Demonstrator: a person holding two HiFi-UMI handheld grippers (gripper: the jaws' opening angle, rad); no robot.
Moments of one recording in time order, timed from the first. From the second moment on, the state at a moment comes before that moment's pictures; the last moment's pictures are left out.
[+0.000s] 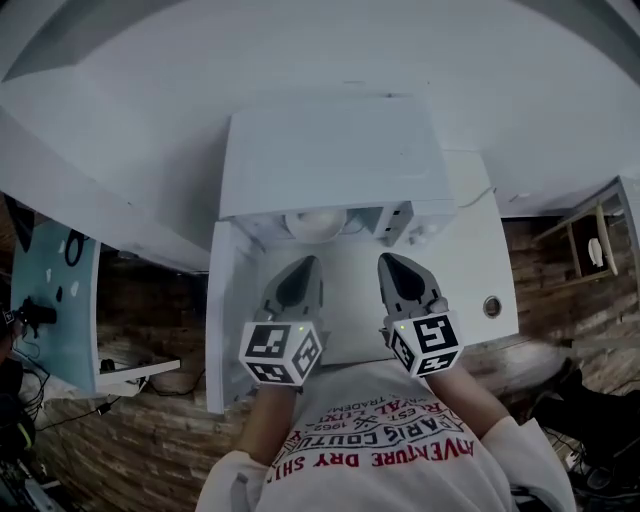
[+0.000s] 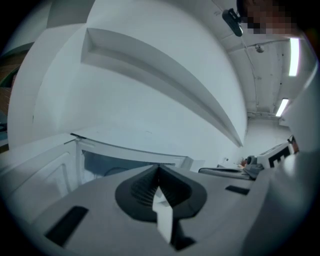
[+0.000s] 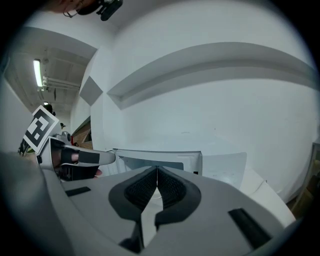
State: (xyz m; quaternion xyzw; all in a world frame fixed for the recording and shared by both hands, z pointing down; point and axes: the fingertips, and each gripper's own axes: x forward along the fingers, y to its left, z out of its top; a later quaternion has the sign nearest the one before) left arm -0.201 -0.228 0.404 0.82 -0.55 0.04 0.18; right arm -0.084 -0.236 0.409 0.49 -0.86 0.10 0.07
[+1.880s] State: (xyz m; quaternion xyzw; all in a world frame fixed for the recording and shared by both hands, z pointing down) left arm -0.232 -0.327 0.600 0.52 -0.53 -0.33 0.57; right arm -0.104 -0.300 0.549 0.36 -0.90 0.17 0.20
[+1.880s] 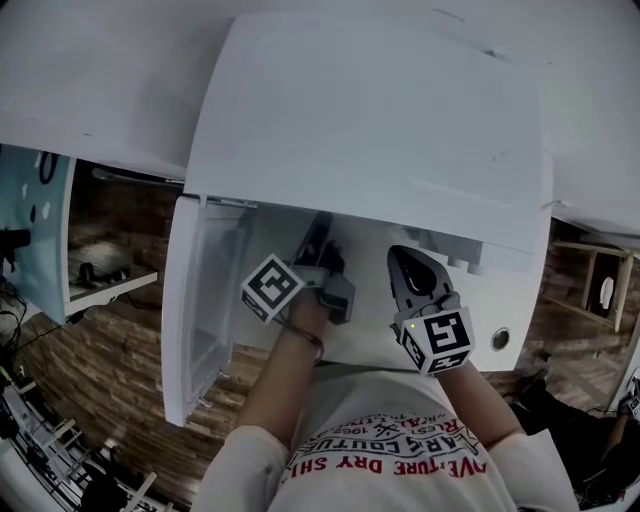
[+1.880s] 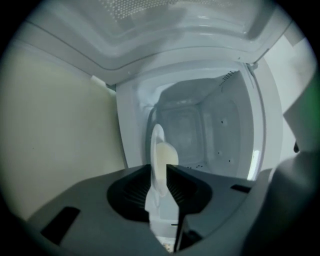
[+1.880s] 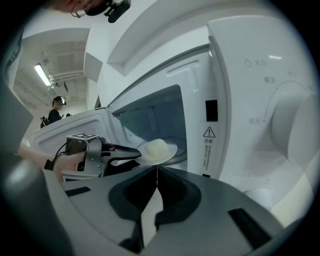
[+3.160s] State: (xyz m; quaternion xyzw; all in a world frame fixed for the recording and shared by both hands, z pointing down) left arm -0.230 -0.274 0.559 0.56 -0.46 -0.39 0.57; right arm -0.084 -0.273 0.546 0.42 -0.87 0.14 0.22
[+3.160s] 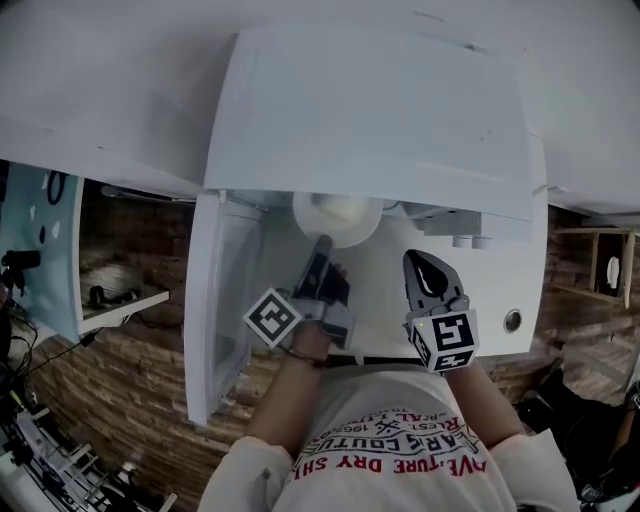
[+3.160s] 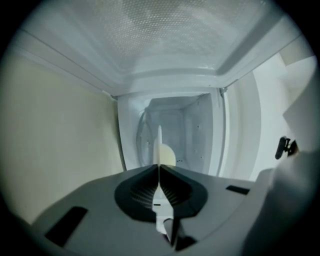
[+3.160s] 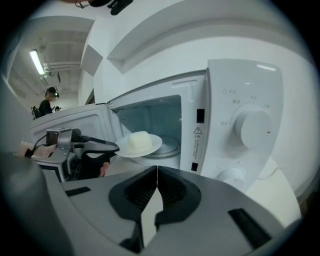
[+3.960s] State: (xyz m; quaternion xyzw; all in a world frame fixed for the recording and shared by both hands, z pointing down) left arm -0.207 -0.194 0.472 0.63 -0.40 -0.37 0.55; right arm -0.074 -0.213 0.485 0.50 -0.85 0.12 0.14
